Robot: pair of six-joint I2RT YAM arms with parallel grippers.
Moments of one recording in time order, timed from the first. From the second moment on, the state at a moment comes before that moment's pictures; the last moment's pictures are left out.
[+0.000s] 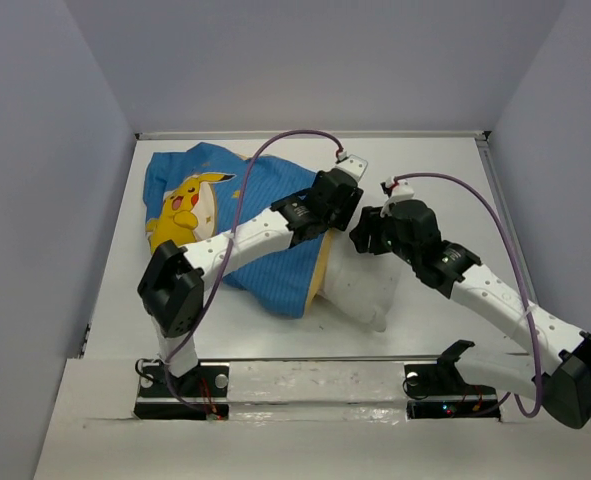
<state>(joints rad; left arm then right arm) -0.91 1.74 1.49 -0.38 -0.37 -0.18 0.63 1.08 0.86 -0.25 0.16 0.38</state>
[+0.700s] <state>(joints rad) -0.88 1.77 1.59 -0.28 -0.24 -0.21 0.73 1.19 0.67 0.14 -0.11 0.47</state>
